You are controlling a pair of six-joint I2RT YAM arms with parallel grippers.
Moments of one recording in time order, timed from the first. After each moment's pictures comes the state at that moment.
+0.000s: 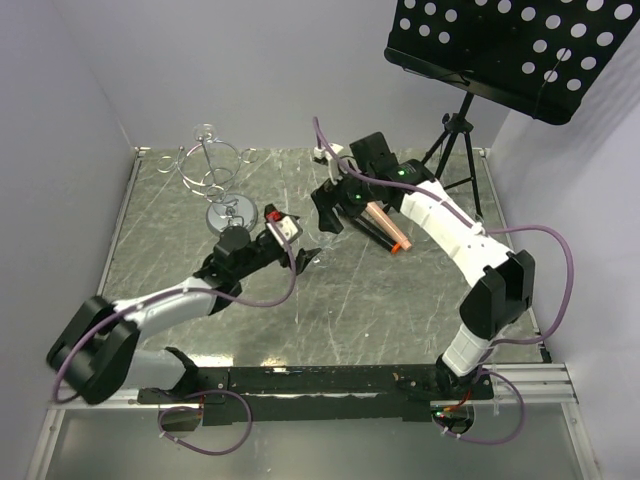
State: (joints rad) left arm -0.65 1.31 0.58 0.70 0.31 0.20; right arm 0.54 1.66 1.66 -0.84 -0.38 -0.21
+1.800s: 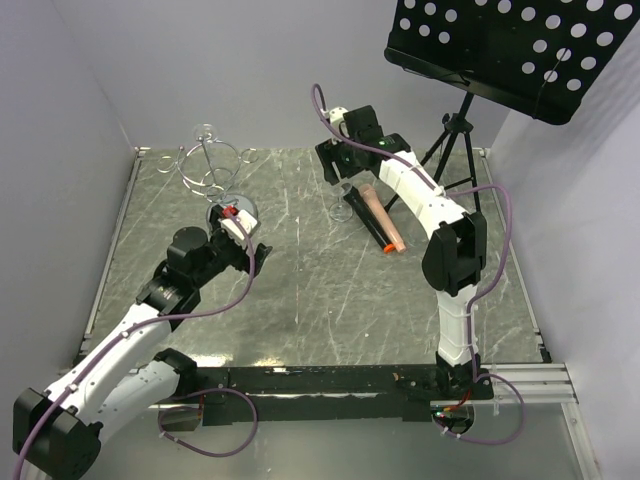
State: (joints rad) left arm -0.47 0.84 0.61 0.01 0.16 0.24; right arm 0.45 2.07 2.04 -0.71 -0.09 -0.13
